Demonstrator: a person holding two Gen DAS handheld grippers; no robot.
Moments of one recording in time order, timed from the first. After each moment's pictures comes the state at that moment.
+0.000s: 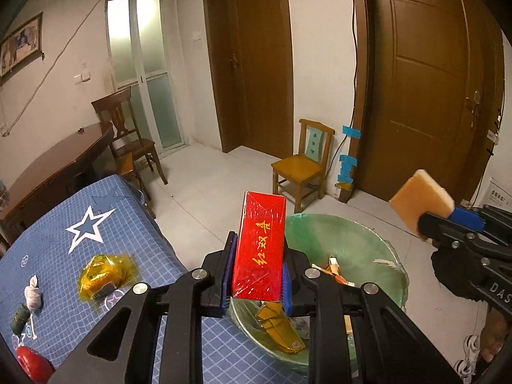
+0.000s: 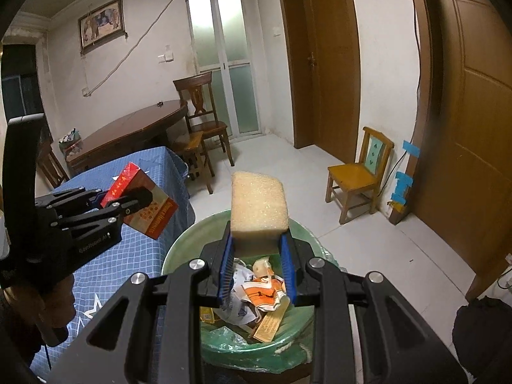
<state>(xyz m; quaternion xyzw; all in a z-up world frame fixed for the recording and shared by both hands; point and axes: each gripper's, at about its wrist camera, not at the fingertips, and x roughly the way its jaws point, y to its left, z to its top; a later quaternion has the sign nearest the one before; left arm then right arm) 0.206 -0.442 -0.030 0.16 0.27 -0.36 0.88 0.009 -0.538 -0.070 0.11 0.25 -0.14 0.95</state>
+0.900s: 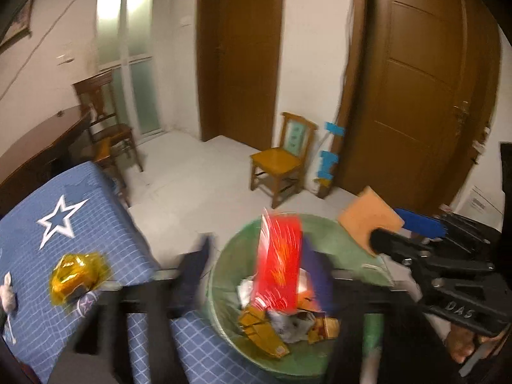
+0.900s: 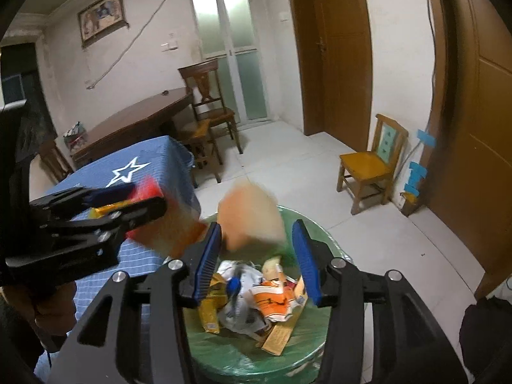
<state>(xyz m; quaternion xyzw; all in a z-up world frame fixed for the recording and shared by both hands) 0.243 -0.434 -0.040 0.13 0.30 -0.40 0.86 0.045 -0.556 -0.085 0.13 0.28 -0.12 0.94</state>
